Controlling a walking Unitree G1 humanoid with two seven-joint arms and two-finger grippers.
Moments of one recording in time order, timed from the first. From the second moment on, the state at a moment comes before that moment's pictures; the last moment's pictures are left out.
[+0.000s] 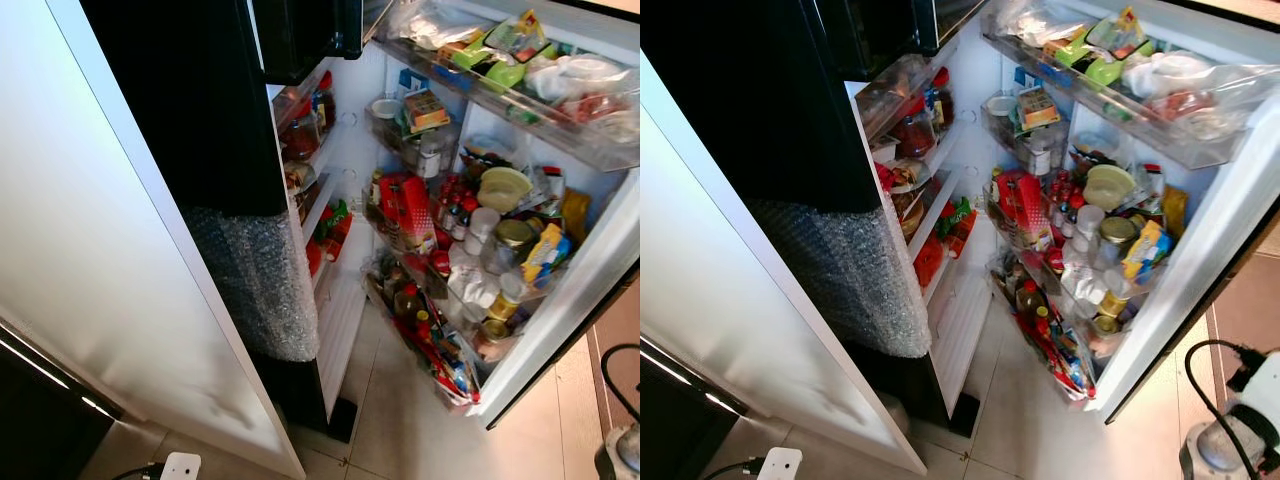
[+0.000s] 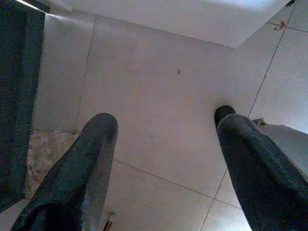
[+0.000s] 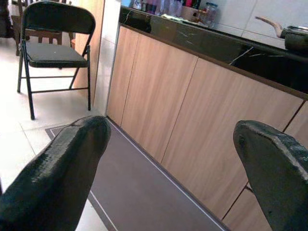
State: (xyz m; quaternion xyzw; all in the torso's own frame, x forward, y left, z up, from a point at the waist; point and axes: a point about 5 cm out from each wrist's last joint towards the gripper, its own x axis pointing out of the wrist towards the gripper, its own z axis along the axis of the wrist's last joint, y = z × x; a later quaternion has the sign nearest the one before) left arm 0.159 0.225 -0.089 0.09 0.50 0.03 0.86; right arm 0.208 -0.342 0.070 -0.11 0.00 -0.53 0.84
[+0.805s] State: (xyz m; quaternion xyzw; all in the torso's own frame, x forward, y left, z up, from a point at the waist) left arm 0.161 0.223 -0.088 0.11 0.50 0.02 0.86; right arm 0.251 -0.313 0.091 -0.12 -0.02 -0.45 0.89
